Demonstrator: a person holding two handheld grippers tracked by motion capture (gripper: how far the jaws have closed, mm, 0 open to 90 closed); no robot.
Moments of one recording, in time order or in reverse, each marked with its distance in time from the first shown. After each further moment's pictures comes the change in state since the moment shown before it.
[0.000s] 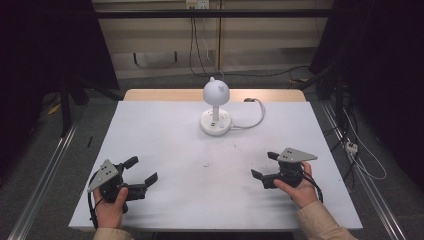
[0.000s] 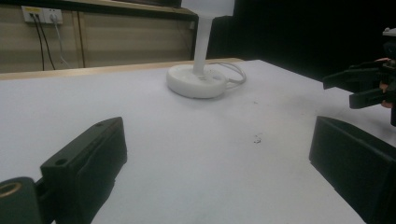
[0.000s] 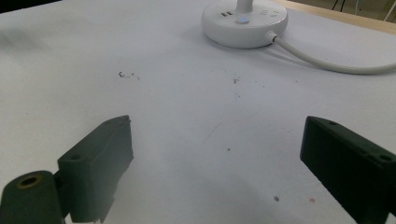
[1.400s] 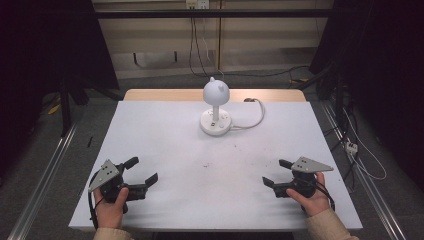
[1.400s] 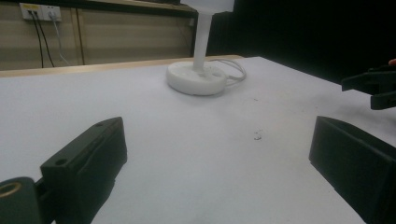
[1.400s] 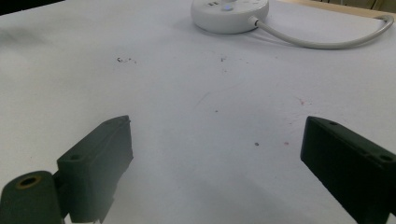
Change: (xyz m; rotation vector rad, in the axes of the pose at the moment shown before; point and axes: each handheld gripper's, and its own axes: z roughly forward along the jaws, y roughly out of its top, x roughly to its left) left arm 0.000 -0.001 0.001 0.011 0.001 0.003; right arm -0.003 -0.023 -0.032 -0.017 -0.029 0.034
